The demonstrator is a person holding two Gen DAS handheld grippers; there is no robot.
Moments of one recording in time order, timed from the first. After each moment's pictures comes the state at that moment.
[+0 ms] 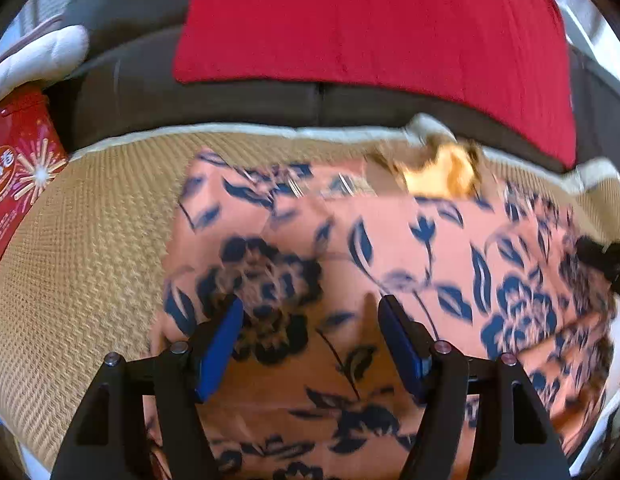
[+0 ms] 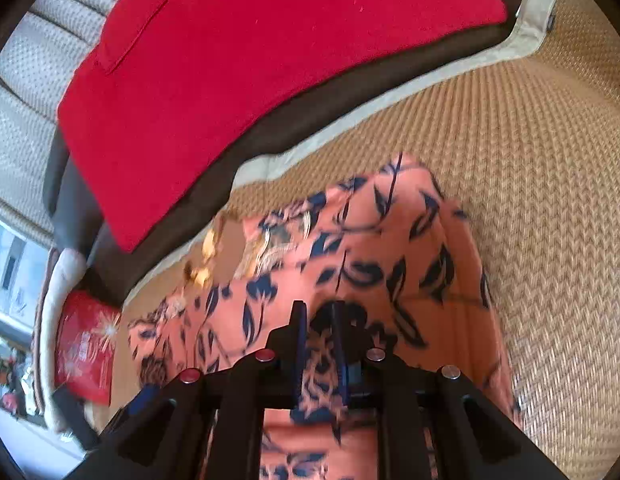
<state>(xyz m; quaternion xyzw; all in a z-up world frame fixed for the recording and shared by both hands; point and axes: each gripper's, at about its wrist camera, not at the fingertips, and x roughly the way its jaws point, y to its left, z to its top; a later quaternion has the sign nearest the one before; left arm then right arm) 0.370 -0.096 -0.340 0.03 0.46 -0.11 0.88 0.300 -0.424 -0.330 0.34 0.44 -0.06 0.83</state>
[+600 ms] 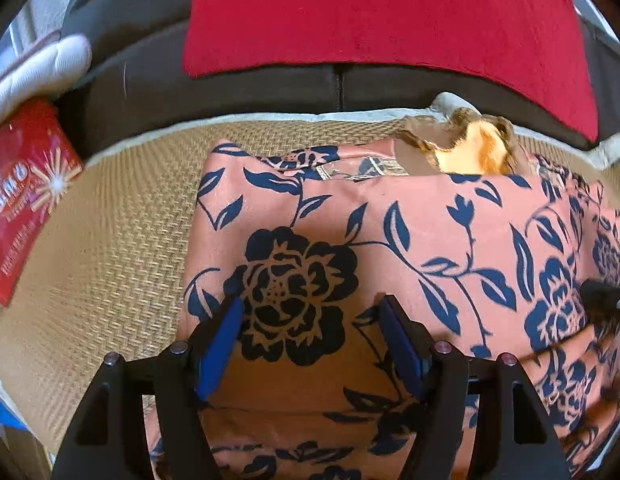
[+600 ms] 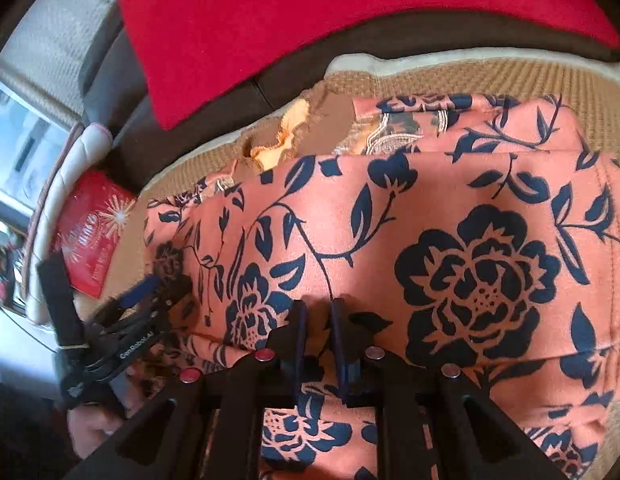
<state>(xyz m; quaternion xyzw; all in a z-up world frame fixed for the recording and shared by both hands) 0.365 -0.112 -0.334 0.09 0.48 -0.09 0.87 0.313 -0.332 -0.350 0.23 0.53 0.08 0.82</state>
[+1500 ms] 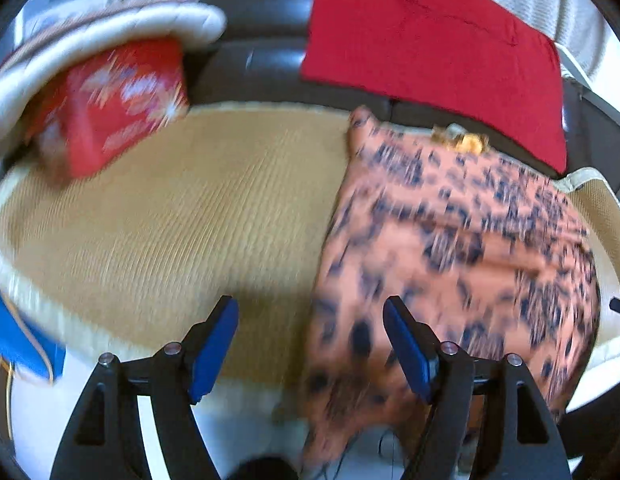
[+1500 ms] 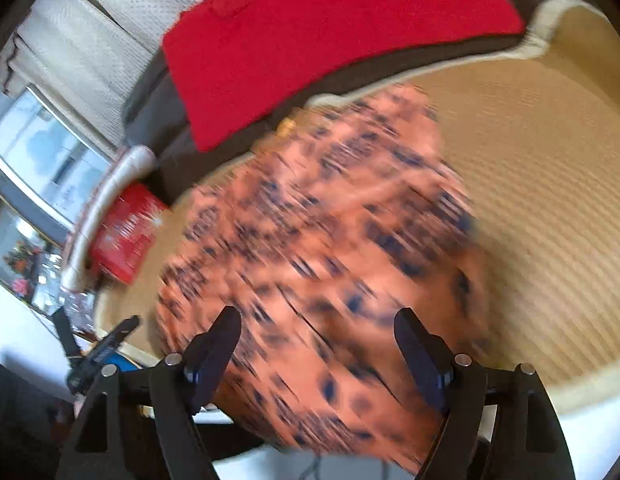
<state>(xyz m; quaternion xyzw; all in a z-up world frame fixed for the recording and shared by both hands) 0.169 0.073 -0.314 -0.01 0.43 -0.07 0.90 0.091 -0.391 -0.318 0.27 0.45 0.06 0.85</state>
